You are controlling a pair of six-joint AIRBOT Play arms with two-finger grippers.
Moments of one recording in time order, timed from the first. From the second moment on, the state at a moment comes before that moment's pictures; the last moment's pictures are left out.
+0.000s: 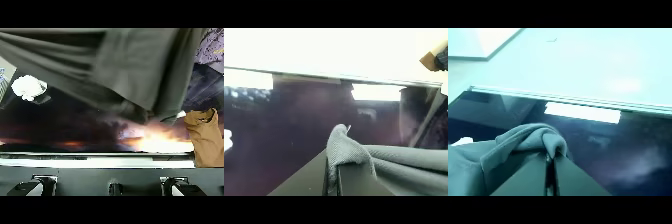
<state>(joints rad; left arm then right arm) 0.07 -0.98 1.86 1.28 -1.21 -1.63 -0.05 -1.02 1.91 -1.05 1.14 1.40</state>
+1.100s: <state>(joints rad) 0.07 -1.58 1.38 1.27 -0.94 -1.72 0.14 -1.91 1.92 -1.01 0.97 1.73</state>
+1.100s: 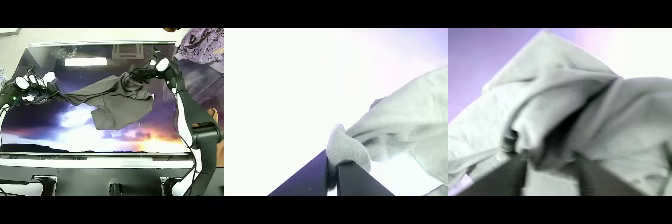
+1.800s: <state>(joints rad) 0.07 -1.60 1.38 1.26 -1.05 -1.73 -0.21 -1.57 1.53 -0.94 1.45 1.59</state>
